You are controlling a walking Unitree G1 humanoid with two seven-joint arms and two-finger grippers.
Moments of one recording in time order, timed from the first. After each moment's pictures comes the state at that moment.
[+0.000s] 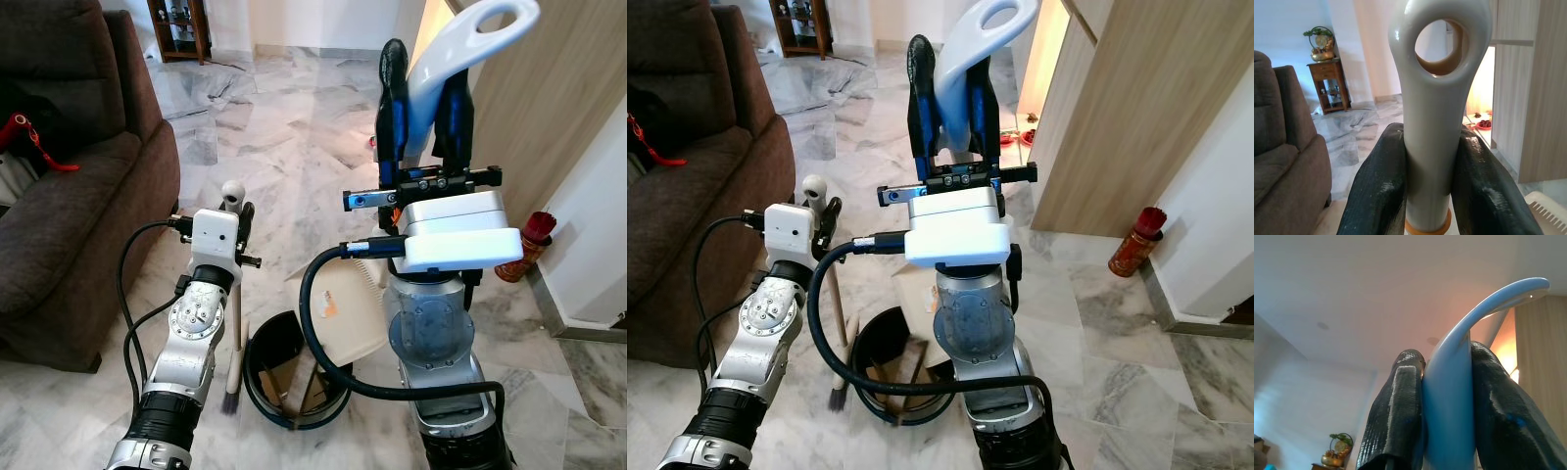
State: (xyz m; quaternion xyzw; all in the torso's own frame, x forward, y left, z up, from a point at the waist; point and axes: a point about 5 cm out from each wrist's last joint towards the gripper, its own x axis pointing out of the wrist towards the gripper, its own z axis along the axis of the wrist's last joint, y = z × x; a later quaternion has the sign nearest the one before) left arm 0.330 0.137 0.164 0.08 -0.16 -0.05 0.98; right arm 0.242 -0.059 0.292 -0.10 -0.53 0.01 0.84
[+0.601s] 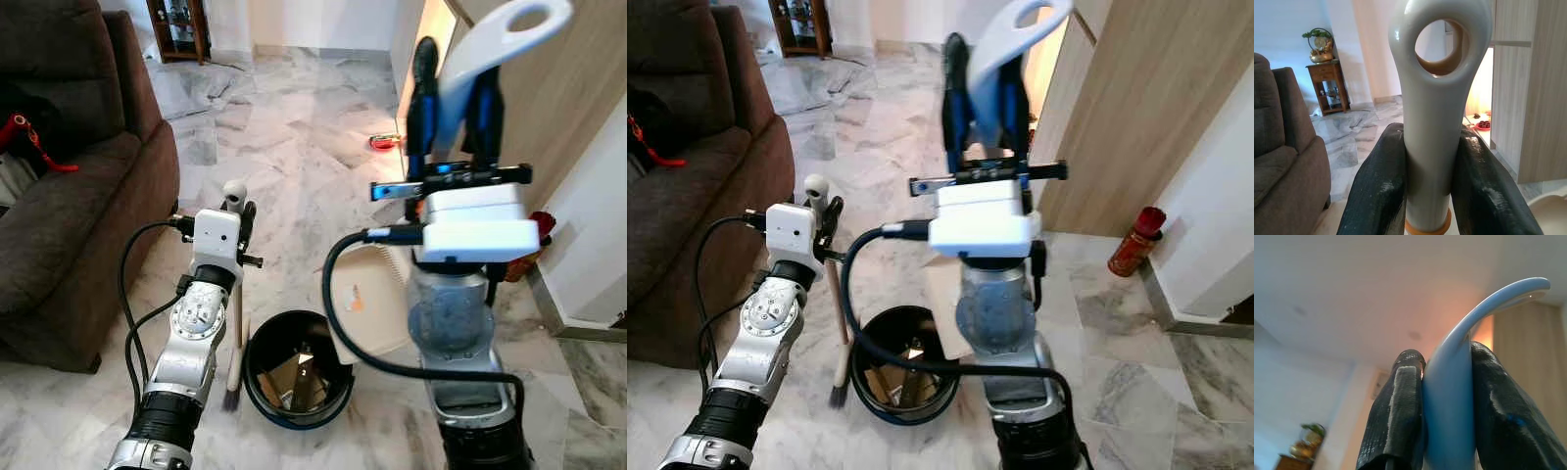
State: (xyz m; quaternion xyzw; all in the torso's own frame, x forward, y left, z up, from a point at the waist) left arm 0.330 0.136 0.164 0.08 -0.16 -0.06 0.98; right arm 0.259 -0.092 0.291 -0.14 -0.51 -0.05 0.85
